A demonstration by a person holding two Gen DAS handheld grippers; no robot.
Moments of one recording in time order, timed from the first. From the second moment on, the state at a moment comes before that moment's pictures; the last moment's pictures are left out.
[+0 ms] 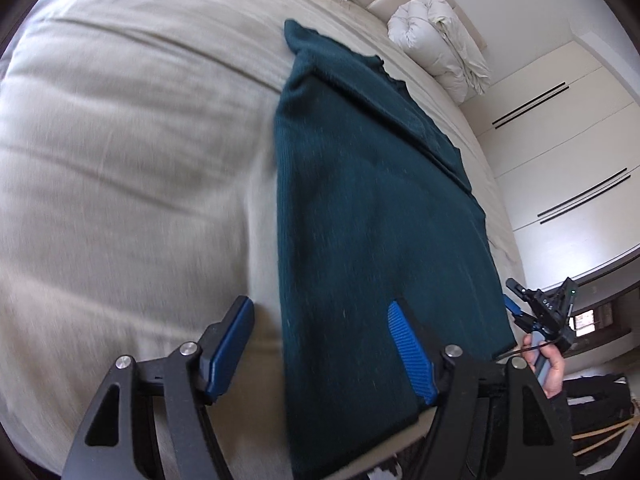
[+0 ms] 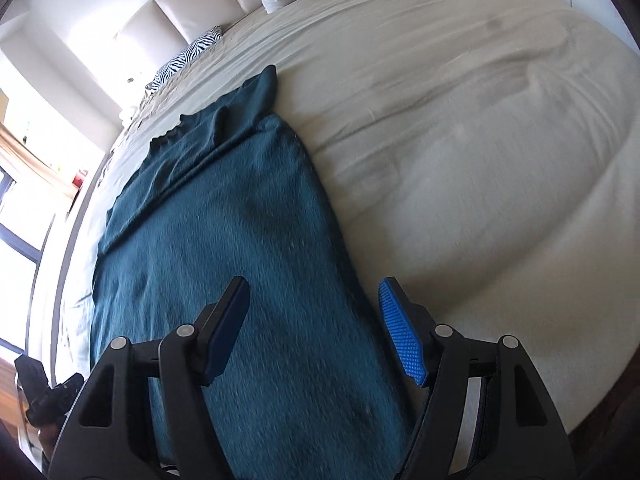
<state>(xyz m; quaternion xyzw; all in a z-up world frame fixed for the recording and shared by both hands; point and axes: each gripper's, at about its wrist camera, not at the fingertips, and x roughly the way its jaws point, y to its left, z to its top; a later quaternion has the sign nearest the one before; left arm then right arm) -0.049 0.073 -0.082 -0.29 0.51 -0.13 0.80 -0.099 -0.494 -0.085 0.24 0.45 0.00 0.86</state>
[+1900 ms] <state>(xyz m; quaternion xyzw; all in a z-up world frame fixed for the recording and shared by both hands) -0.091 0.065 -0.095 -0.30 0.58 -0.15 0.74 -0.167 -0.520 -0.096 0.25 0.53 0.04 0.81</state>
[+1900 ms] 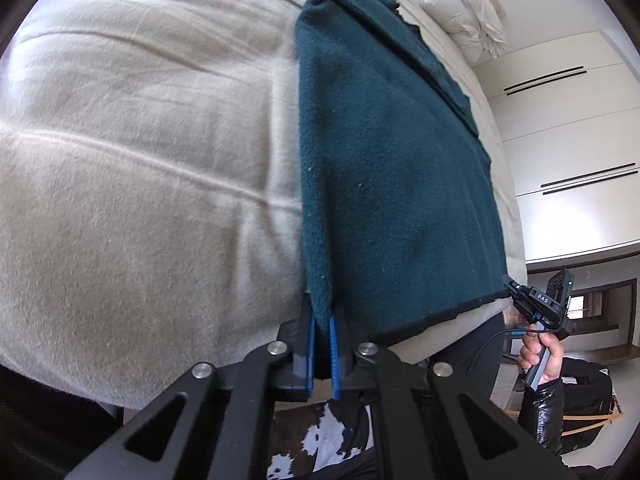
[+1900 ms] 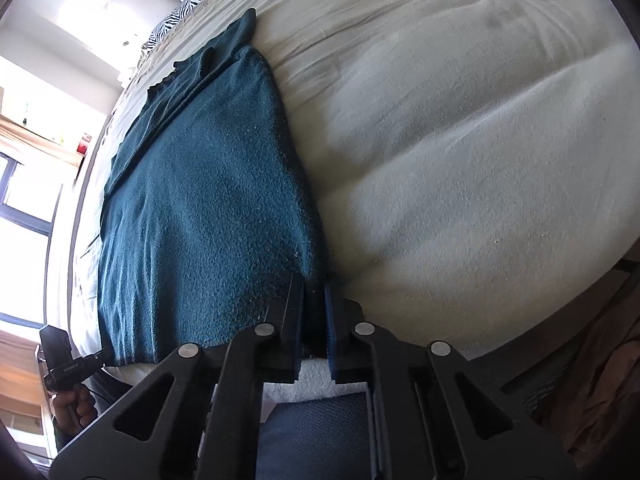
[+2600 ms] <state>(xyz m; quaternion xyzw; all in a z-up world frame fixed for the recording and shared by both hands) -0.079 0.111 -0.058 -0.45 0.46 -0.20 0.74 -0.165 -0.506 -0.038 0.31 0.43 0.09 0.84</state>
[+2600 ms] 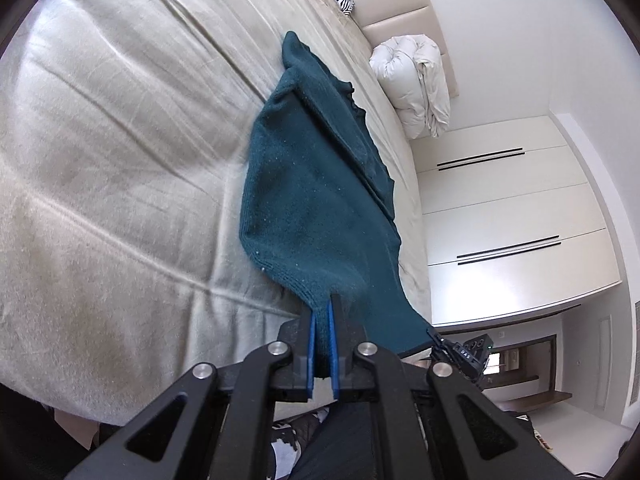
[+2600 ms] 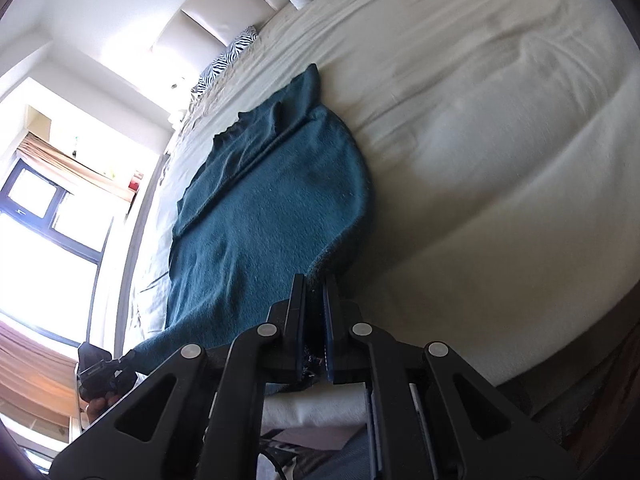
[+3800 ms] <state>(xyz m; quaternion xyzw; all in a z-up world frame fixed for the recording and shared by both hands) -0.009 0.132 -0.024 -0.50 0.40 -0.21 0.74 -0.071 -0.495 0.010 0.35 0.37 0.11 0.85</state>
